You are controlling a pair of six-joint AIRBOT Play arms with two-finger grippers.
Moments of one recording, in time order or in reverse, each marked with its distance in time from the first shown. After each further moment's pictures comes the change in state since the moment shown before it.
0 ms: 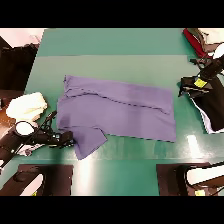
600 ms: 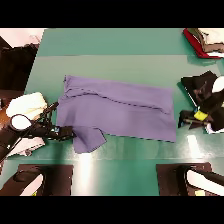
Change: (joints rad) left arm -0.021 0.000 0.112 0.016 -0.005 0.086; right arm 0.000 0.427 -0.686 0.001 -0.083 -0.031
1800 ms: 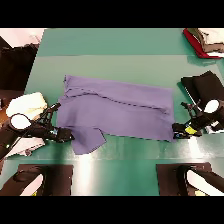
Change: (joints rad) left arm 0.000 0.003 0.021 0.064 -0.064 0.061; right arm 0.000 0.125 -0.288 0.090 -0.232 -0.024
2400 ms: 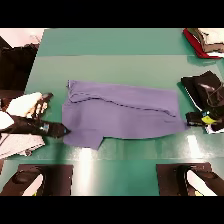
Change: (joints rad) left arm 0.000 0.132 0.164 0.023 -0.084 0.006; right arm 0.010 0.146 0.241 -0.099 0.116 -0.029
